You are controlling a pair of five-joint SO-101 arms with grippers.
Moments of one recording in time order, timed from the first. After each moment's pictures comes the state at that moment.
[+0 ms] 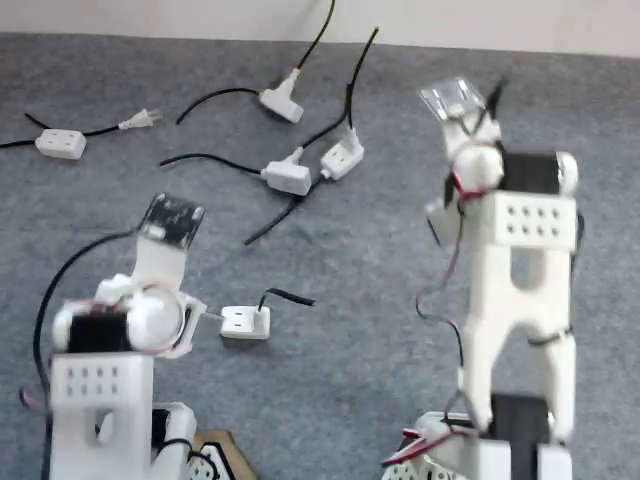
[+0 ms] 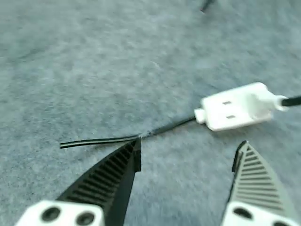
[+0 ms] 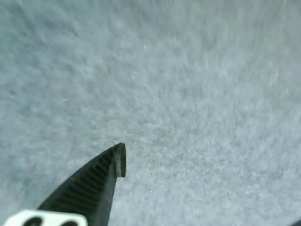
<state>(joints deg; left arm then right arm) -8.2 -54.6 50.2 82.2 -20.4 -0.9 -17.3 5.5 89.0 24.6</state>
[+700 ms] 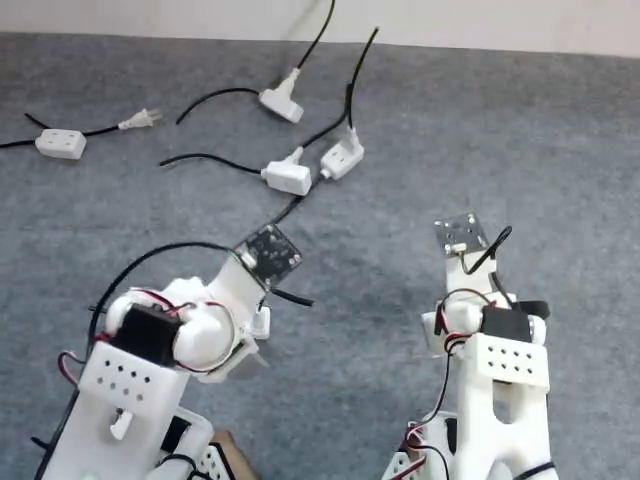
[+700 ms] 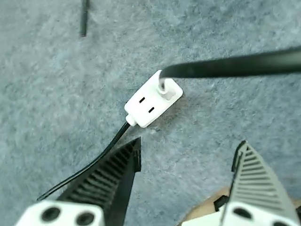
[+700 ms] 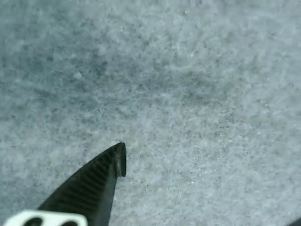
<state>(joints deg) 14.9 -58.4 52.4 85.8 -25.8 3.2 -49.2 64.8 61.8 21.4</state>
